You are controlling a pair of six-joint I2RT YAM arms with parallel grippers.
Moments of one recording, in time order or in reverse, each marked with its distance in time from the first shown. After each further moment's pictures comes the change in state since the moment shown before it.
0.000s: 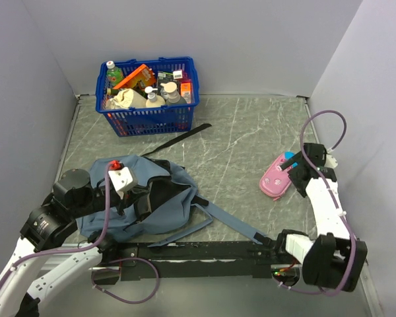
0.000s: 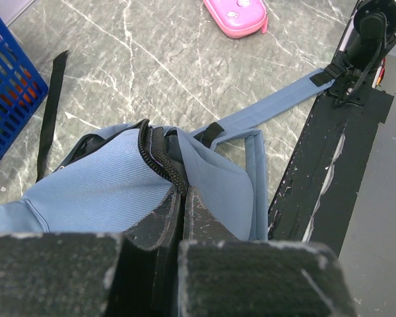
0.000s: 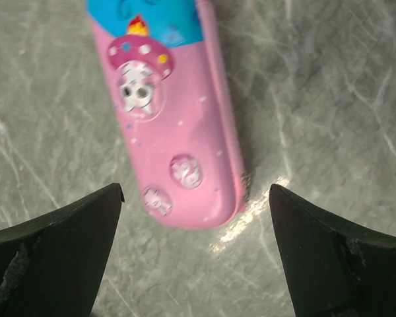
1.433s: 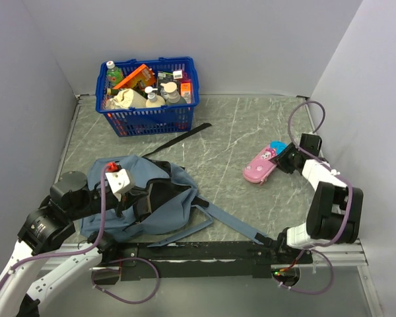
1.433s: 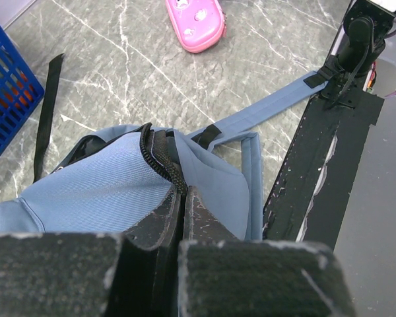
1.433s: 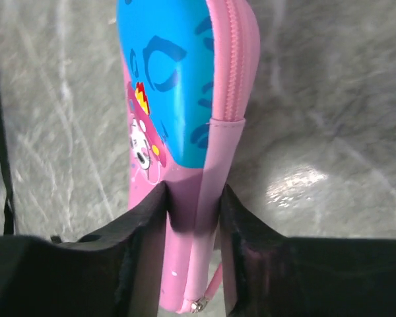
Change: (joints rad) left arm 0.002 -0.023 0.000 -0.007 0.014 -0.014; right arm -0.095 0.428 0.020 0.482 -0.469 -0.214
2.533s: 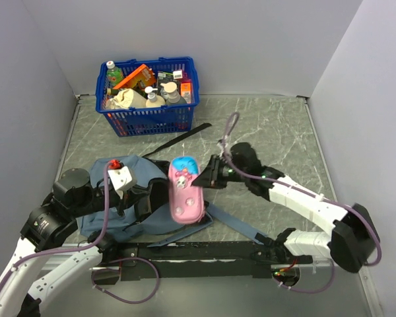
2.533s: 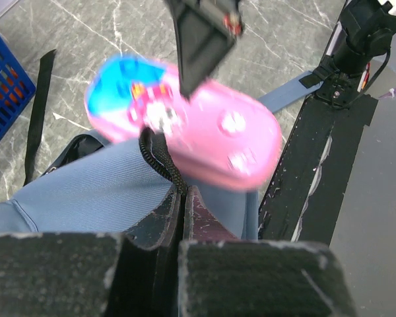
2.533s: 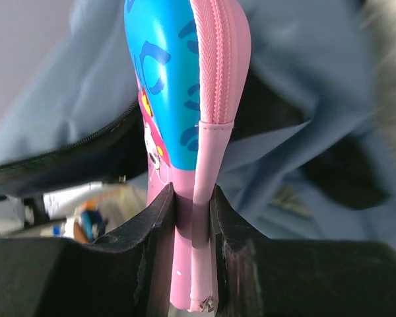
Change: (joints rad) left arm 0.018 0.023 0.001 0.006 0.029 -0.011; right arm 0.902 -0.279 0.000 0.116 -0.217 0.329
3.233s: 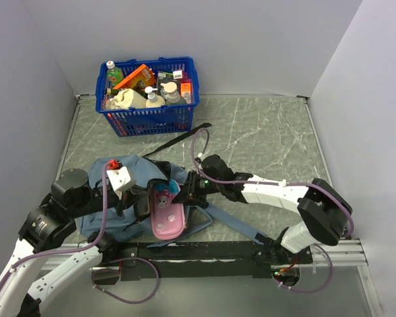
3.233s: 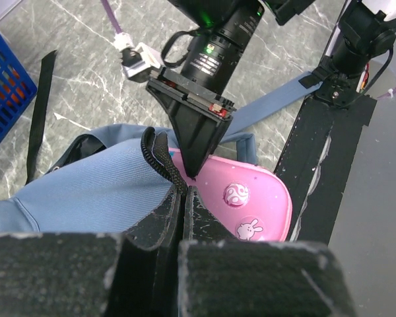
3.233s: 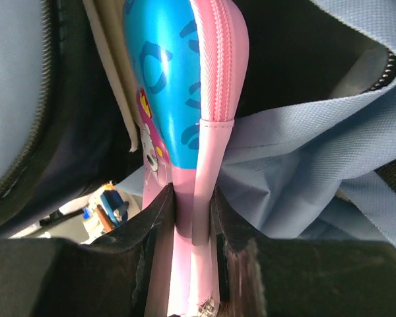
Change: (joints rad) left arm 0.000 0.001 0.013 -0.011 0.000 0.000; right arm 0.236 0.306 0.027 0.156 0.012 0.261
